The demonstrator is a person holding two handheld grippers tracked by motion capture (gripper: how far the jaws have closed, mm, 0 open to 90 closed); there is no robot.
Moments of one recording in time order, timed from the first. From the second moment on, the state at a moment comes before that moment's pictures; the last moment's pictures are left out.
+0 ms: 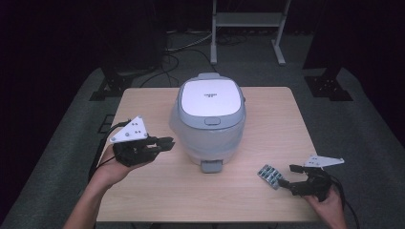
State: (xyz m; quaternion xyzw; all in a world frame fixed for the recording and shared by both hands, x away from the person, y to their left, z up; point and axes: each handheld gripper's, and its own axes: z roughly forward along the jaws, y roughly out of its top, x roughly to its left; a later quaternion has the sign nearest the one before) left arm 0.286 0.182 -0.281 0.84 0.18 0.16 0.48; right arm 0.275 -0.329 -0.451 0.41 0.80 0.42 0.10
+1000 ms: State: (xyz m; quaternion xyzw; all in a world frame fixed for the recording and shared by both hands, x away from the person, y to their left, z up) left arm 0.314 0.129 -0.236 0.86 0.13 0.13 0.47; right arm 0.276 -0.326 -0.451 0.40 0.81 0.42 0.10
